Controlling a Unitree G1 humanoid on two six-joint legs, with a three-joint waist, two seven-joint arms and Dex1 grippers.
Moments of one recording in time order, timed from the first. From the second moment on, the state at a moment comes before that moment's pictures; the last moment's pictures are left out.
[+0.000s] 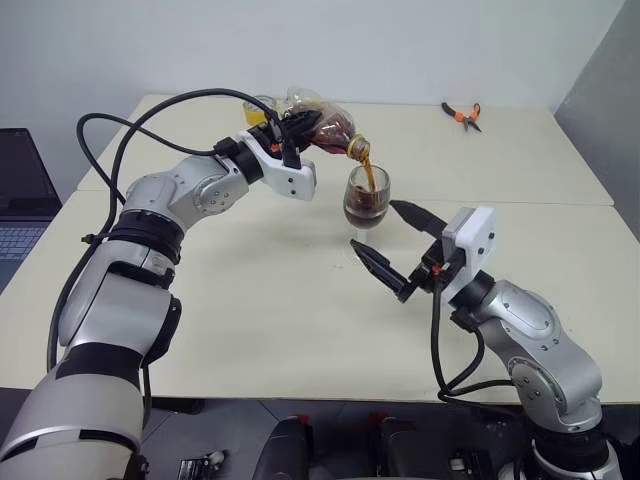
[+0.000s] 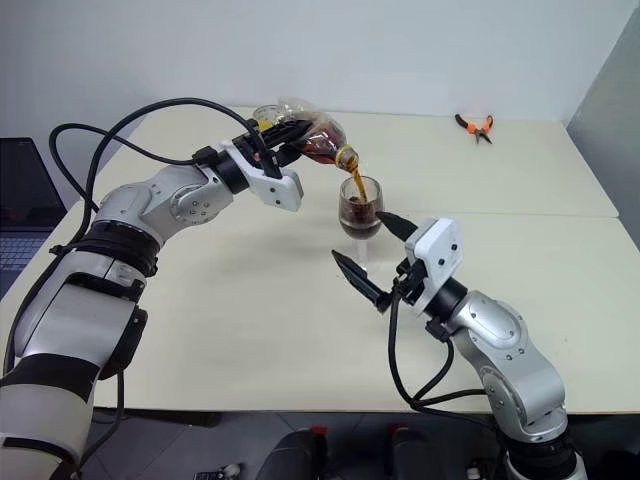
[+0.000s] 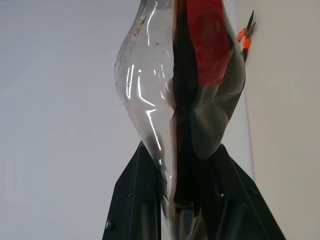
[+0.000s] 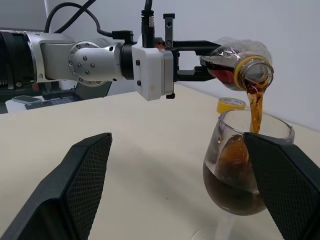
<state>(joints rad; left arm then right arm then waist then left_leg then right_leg) -1.23 0.64 -0.45 0.98 0.81 -0.84 0.13 -0.25 -0.34 0.10 -0.67 0.41 0.50 0.43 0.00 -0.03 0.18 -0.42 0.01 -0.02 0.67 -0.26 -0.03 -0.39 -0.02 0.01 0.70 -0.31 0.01</state>
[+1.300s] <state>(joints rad) -0.77 0.41 -0.02 0.56 0.01 -0.24 -0.34 -0.22 -0.39 0.14 -0.68 0.40 0.47 0.48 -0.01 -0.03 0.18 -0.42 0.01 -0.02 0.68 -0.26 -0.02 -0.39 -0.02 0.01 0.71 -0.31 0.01</state>
